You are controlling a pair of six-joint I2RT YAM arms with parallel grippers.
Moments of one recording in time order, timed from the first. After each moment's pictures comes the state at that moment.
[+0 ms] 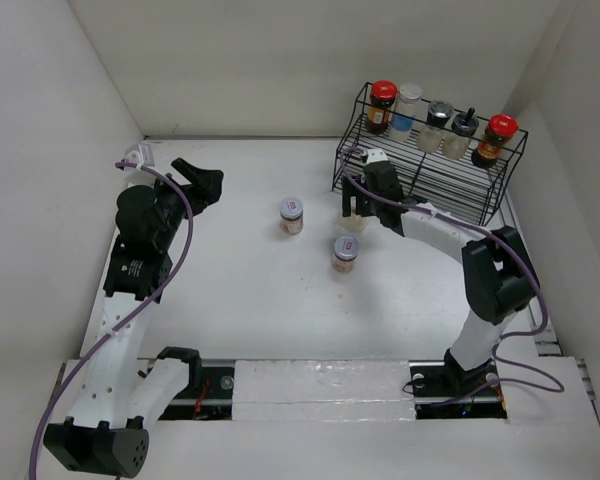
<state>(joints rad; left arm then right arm) -0.13 0.86 0.98 -0.23 0.05 -0.65 0.46 1.74 1.18 -0.06 0.16 0.24</state>
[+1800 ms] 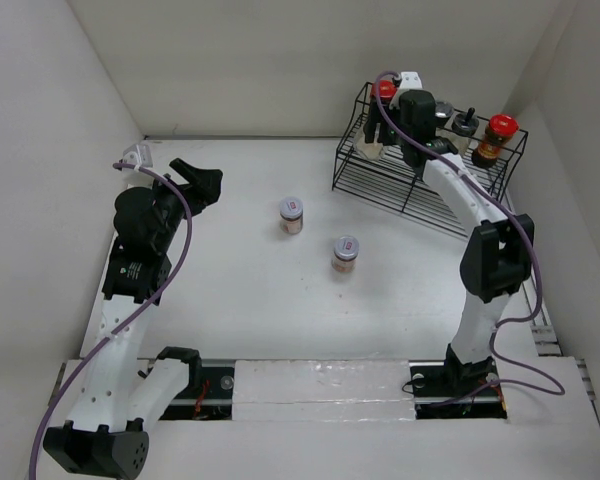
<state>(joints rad) -0.13 0.84 0.98 -0.23 0.05 -0.65 0.26 1.91 1.75 -0.16 0.05 0.14</state>
